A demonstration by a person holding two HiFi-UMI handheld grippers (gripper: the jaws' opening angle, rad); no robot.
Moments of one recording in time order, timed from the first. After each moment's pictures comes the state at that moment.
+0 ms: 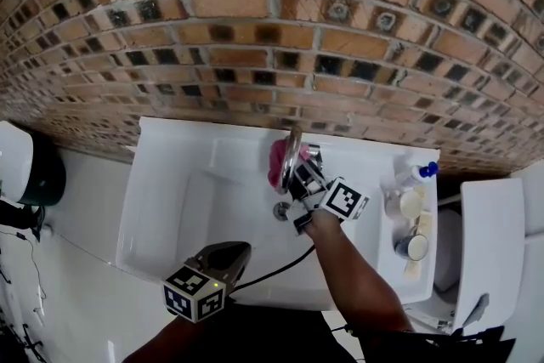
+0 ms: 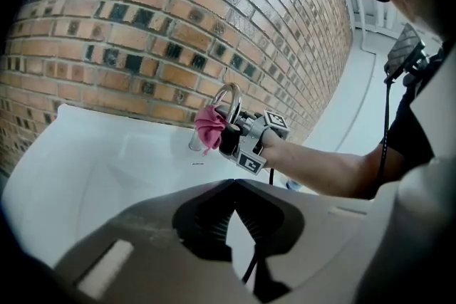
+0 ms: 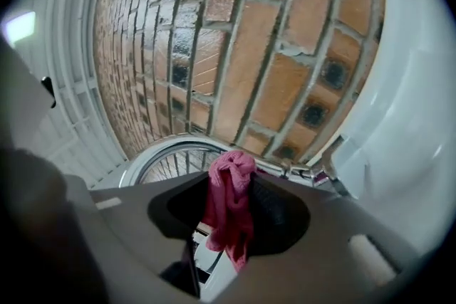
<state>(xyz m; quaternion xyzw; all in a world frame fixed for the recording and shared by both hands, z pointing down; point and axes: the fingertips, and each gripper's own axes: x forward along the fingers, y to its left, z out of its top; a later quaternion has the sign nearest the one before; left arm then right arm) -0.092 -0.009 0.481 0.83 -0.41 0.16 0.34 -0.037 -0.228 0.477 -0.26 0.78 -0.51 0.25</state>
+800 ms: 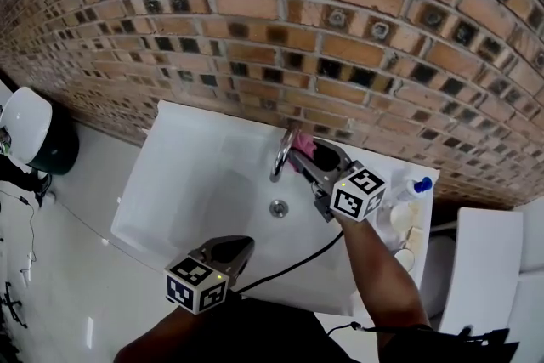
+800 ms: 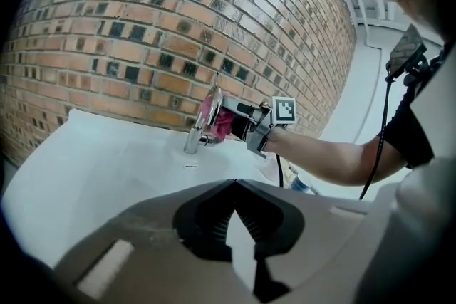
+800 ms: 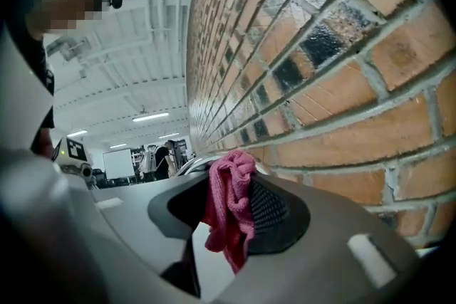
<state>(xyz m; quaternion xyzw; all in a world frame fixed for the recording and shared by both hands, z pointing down) -0.046 0.008 0.465 0.81 -0.46 0.14 0.32 -0.019 -0.205 0.413 -0.16 0.97 -0.15 0.02</state>
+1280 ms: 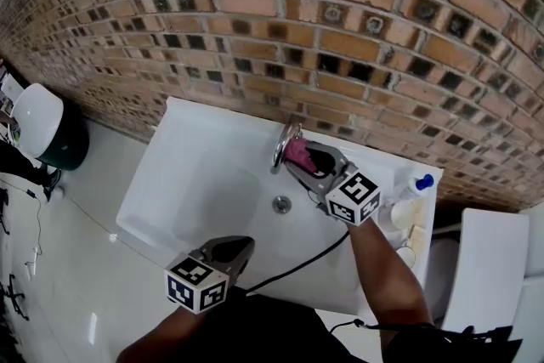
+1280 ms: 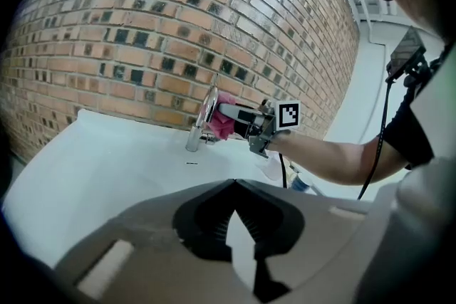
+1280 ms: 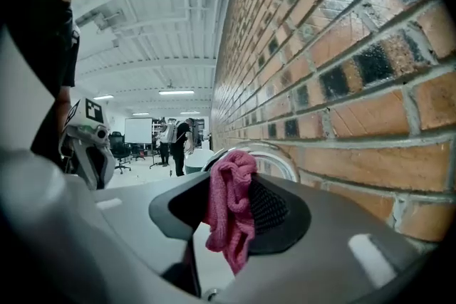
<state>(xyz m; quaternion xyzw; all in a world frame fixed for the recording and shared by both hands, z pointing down) -0.035 0.027 0.464 0.80 -0.49 0.14 0.32 -0.025 -0.162 0.417 -0.09 0.99 -0.03 -0.05</state>
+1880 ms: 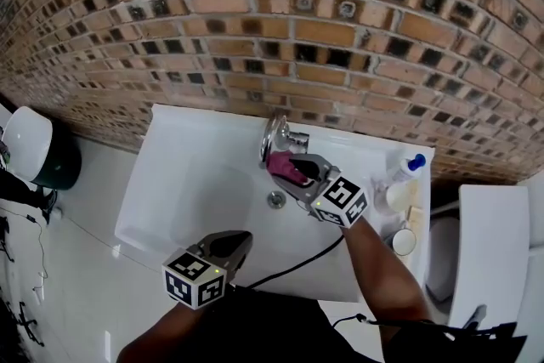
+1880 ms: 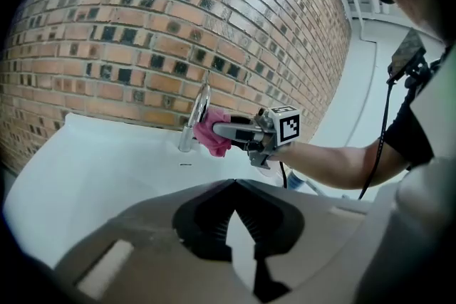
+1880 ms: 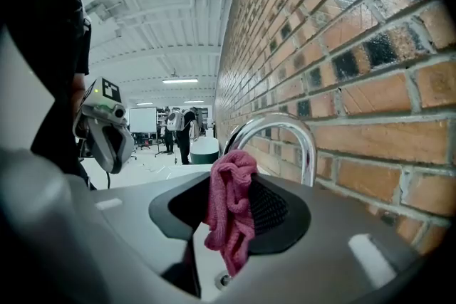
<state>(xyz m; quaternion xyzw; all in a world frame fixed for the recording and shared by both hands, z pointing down) -0.034 0.020 0.463 0.82 -0.45 0.16 0.31 -0.024 -0.127 0.454 -0.08 0.99 -0.03 -0.10</state>
